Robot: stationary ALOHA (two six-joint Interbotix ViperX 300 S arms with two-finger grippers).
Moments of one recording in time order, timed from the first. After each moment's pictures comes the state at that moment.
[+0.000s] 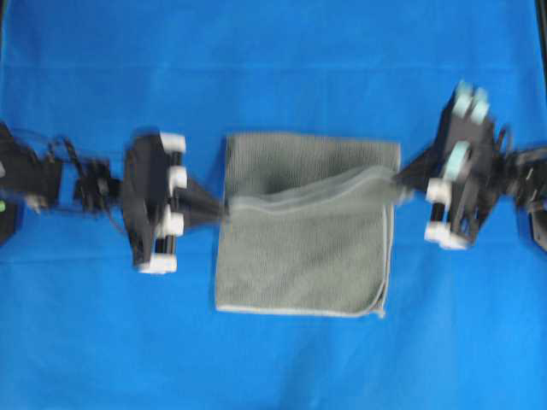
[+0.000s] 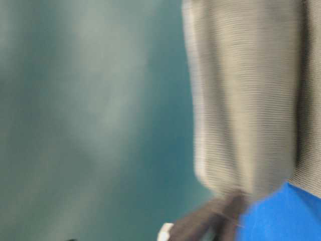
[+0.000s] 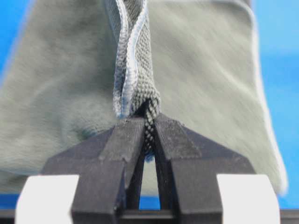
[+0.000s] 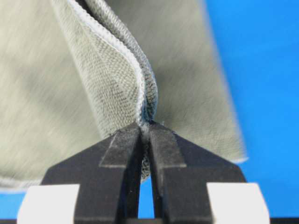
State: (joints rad) left arm -0.11 -0.12 0.92 -0.04 -0.25 -0.01; right arm 0.11 -0.45 0.95 -0.50 0.46 0.76
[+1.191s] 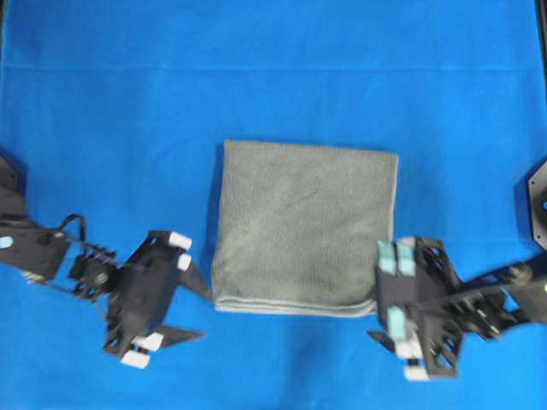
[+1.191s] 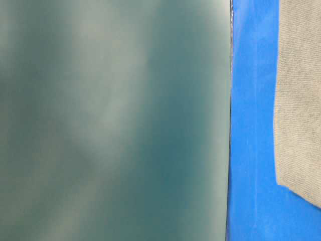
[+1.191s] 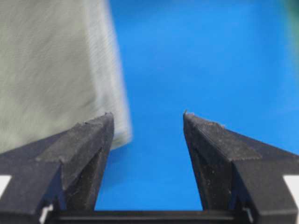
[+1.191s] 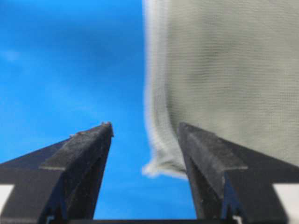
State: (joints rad) left arm -0.39 -0.07 0.86 -0.04 -0.19 -0.06; right arm 0.51 -0.16 0.70 -0.43 0.48 0.89
